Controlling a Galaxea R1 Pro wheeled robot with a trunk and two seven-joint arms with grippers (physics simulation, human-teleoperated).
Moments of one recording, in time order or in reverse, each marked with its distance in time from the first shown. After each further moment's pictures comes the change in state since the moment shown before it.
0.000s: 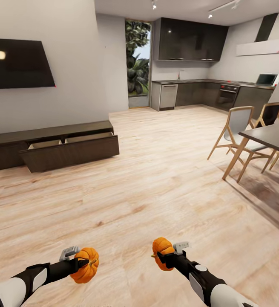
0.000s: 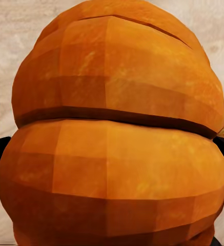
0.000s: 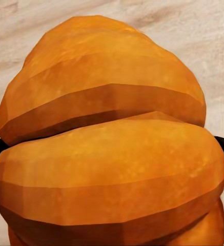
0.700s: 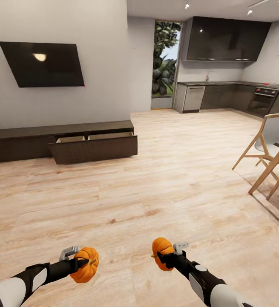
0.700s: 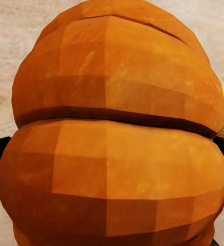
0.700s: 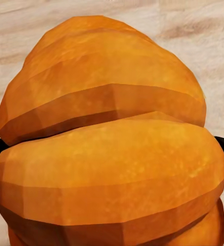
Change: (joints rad) left arm 0.000 0.002 0.005 -0.001 0.001 0.000 0.000; right arm 0.000 0.001 -0.001 0.001 -0.001 -0.001 0.000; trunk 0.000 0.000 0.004
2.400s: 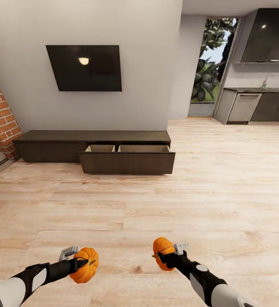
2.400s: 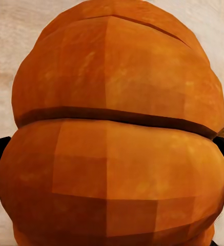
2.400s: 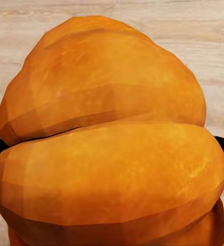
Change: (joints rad) left arm 0.000 0.001 -0.005 0.002 0.002 0.000 0.000; right arm 0.000 -0.006 0.000 0.000 0.002 -0.001 0.001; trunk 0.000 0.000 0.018
